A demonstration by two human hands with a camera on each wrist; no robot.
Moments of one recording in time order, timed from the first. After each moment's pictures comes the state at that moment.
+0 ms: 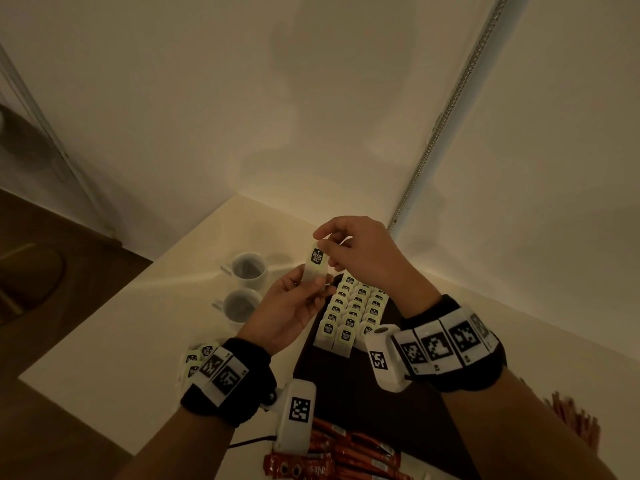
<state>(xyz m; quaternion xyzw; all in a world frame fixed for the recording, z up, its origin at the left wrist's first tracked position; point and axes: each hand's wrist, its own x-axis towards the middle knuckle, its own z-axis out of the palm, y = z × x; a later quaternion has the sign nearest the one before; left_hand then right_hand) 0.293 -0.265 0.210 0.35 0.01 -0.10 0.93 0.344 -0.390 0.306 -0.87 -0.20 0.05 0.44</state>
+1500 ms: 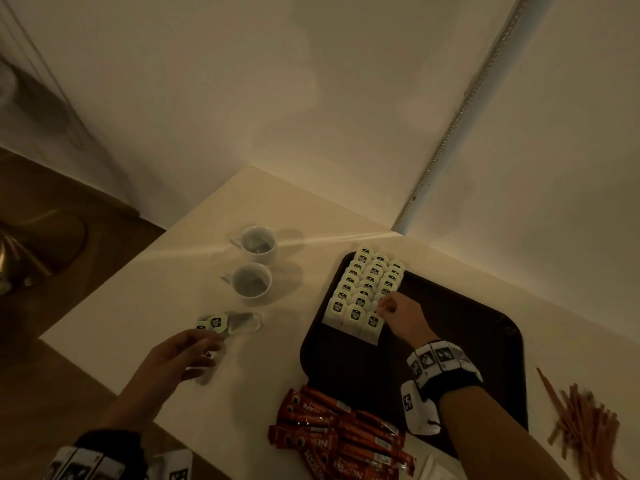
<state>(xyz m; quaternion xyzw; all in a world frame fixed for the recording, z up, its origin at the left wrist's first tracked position) 0.173 -0.148 0.142 0.68 0.25 -0.07 0.69 0.355 -0.492 0.111 -0.93 0.03 0.18 0.31</state>
